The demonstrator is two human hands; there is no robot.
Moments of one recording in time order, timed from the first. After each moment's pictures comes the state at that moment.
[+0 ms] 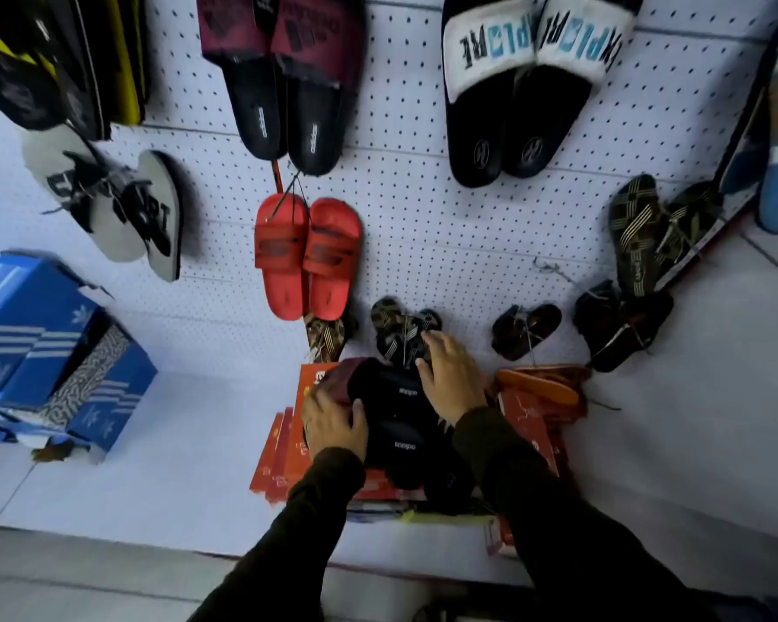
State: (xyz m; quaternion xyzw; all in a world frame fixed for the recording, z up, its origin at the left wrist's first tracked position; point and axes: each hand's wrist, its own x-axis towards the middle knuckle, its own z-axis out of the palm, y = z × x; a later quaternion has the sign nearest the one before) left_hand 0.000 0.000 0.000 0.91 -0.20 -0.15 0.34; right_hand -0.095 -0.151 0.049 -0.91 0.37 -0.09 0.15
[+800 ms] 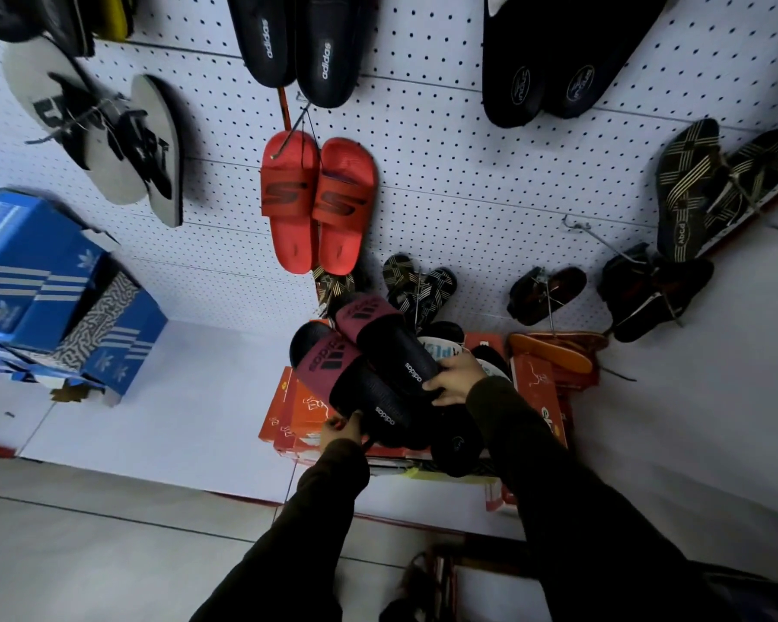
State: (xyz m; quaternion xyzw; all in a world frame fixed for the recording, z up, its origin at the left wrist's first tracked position) left_hand -0.016 0.020 -0.066 0.61 0.27 -0.42 0.62; right_hand -0.096 -0.161 -0.019 -0.60 0.53 0.08 0.60
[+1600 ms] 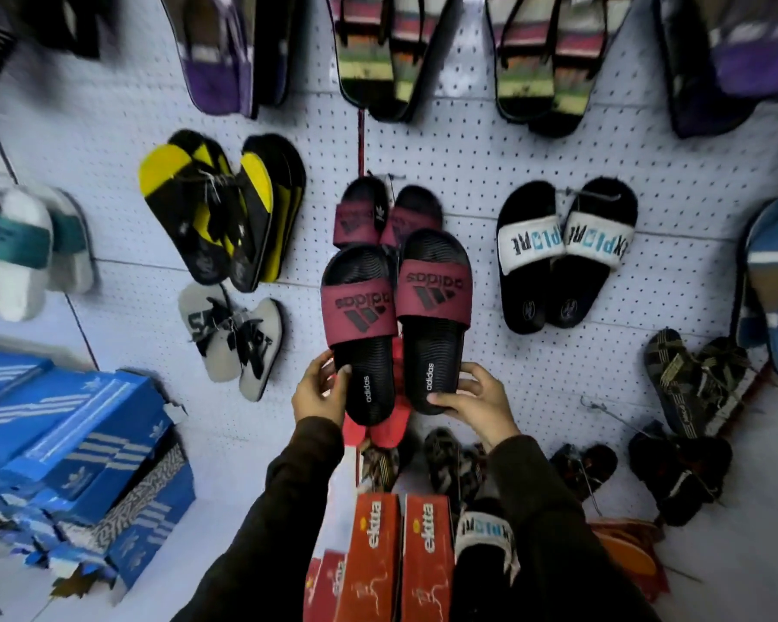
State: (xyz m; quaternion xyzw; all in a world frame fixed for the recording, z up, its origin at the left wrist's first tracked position) left_hand 0.152 0.033 0.189 0.65 -0.16 -0.11 0.74; right_hand -0.004 -0.121 0.199 -0.63 0.33 -0.30 0.64
